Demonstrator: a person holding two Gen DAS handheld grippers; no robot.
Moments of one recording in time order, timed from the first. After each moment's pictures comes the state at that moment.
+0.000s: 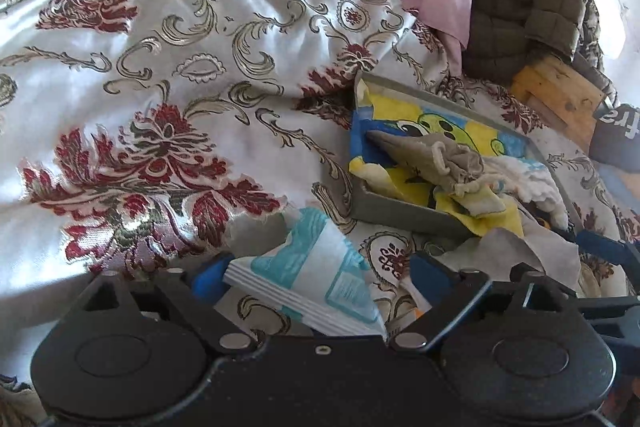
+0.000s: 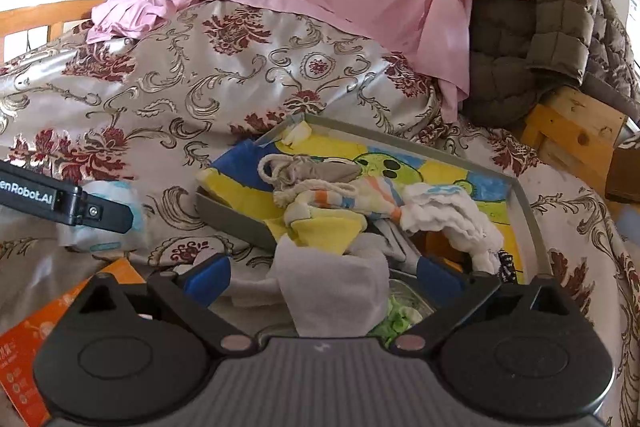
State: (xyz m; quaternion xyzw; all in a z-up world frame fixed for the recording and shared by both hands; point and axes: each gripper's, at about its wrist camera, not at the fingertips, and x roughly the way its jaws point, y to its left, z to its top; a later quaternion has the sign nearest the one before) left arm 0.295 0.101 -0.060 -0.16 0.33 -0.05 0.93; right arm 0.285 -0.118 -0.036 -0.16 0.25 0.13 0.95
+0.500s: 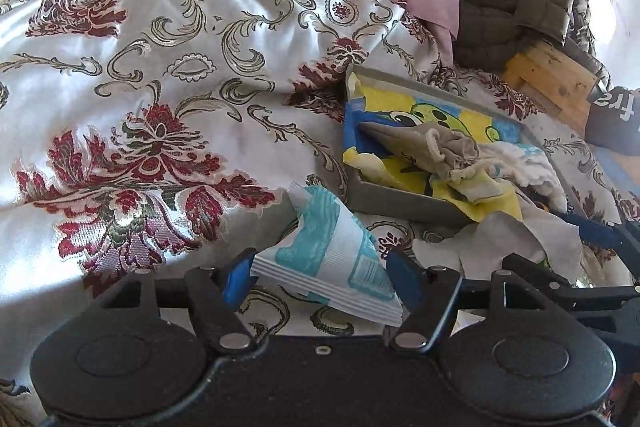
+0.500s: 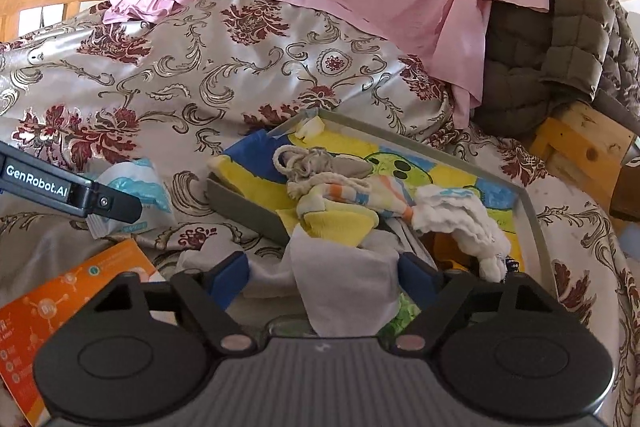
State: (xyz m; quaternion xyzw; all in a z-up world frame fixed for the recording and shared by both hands) left arm 0.293 0.096 -0.063 -0.14 0.33 -0.06 0.93; right arm 0.281 -0.111 -0.042 -0.19 0.25 0.14 0.94
